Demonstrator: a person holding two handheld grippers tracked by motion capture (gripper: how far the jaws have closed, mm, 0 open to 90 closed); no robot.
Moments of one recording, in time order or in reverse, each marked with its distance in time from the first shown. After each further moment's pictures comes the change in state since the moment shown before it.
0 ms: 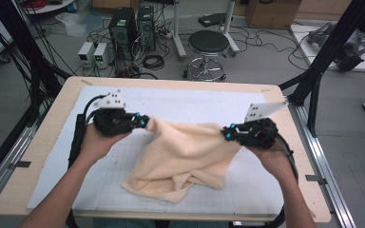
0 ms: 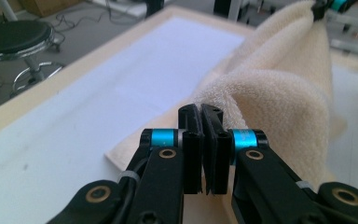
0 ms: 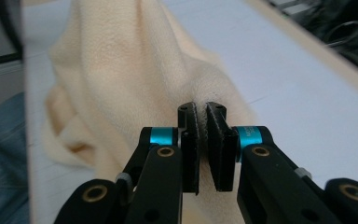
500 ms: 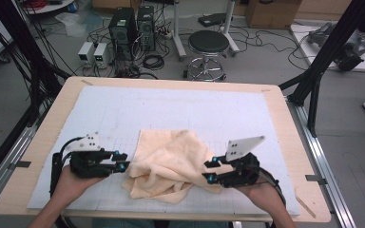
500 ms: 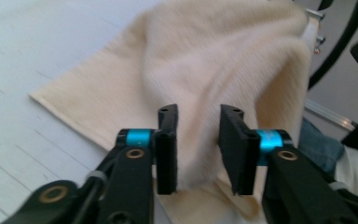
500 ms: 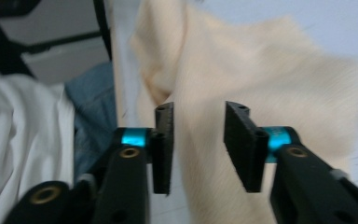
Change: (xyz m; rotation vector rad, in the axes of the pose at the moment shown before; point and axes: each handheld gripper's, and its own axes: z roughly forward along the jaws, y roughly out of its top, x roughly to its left) left arm -0.017 -0.074 -0.026 -0.025 -0.108 -0.131; right arm 0.057 -0.019 0.019 -0.004 0.177 -0.023
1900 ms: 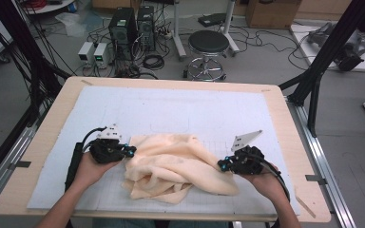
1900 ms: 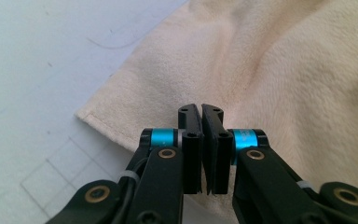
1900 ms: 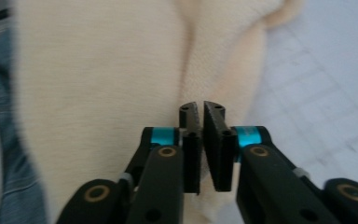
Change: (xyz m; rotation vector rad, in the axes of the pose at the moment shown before) left arm 0.041 -0.015 0.051 0.168 0.150 -0.016; right arm -0.046 -0.051 0.016 0.202 -0.058 0.102
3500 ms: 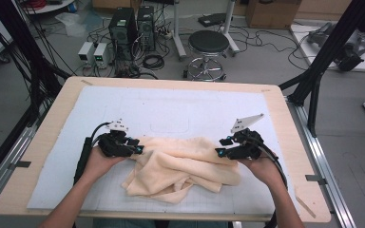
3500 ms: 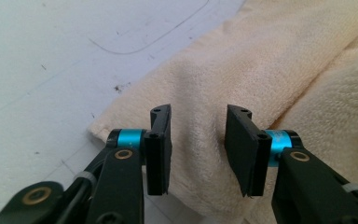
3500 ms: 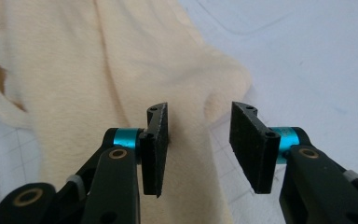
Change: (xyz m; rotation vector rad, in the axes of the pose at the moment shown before) left arm 0.014 0.012 0.034 0.044 -0.048 -0.093; right arm -0.040 0.026 0.003 -0.011 -0.073 0.099
